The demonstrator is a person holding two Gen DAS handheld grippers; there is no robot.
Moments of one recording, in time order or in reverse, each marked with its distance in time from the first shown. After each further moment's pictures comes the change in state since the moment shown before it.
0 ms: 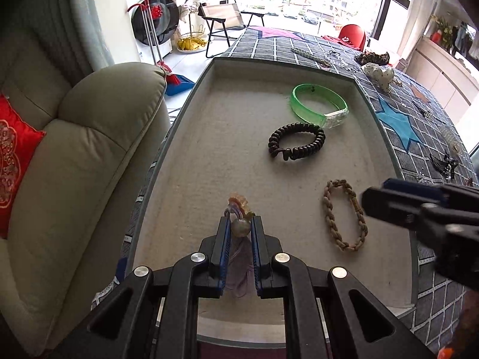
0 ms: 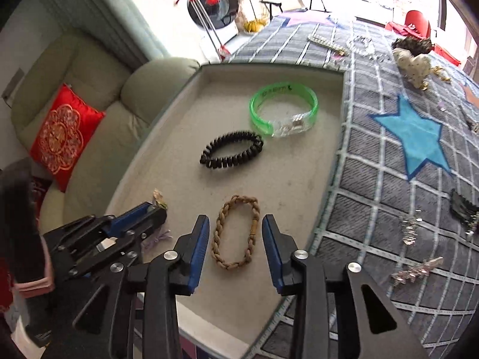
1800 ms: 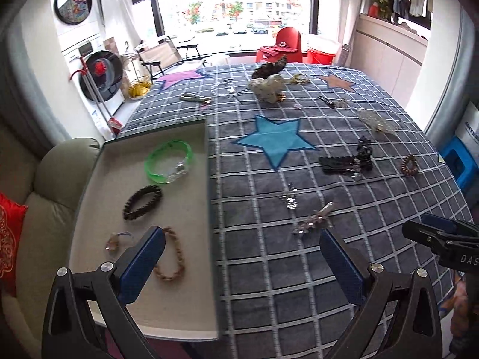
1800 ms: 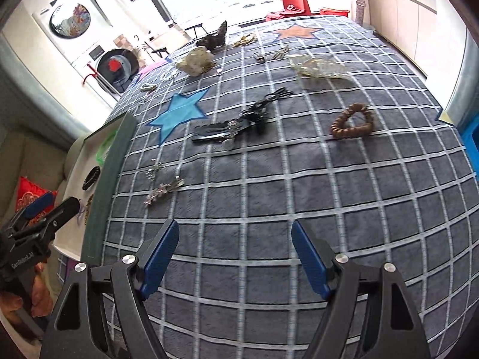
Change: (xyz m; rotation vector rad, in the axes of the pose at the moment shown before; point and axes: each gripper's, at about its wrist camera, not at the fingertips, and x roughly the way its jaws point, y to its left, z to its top) left arm -0.064 -0.173 0.014 0.251 -0.110 -0.083; right arm -0.135 -0.211 -0.121 0.399 -0.165 -0.186
